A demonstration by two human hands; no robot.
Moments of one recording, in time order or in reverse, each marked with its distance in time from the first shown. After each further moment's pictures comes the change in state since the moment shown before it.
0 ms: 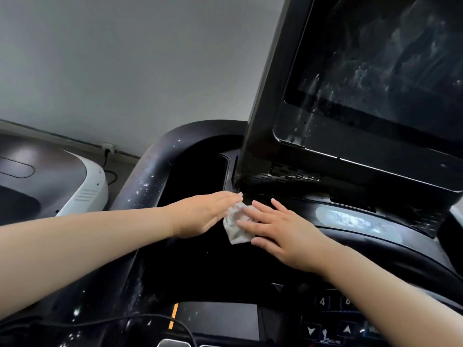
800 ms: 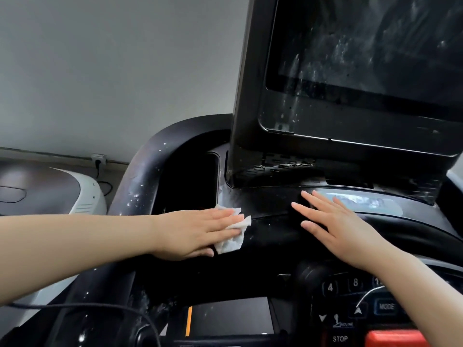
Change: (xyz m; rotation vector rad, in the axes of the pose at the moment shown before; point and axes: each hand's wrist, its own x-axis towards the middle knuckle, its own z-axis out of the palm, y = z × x) left_hand -0.013 -0.010 -0.008 0.590 -0.205 0.513; right_hand -0.065 0.024 0.008 0.221 0.088 0.510
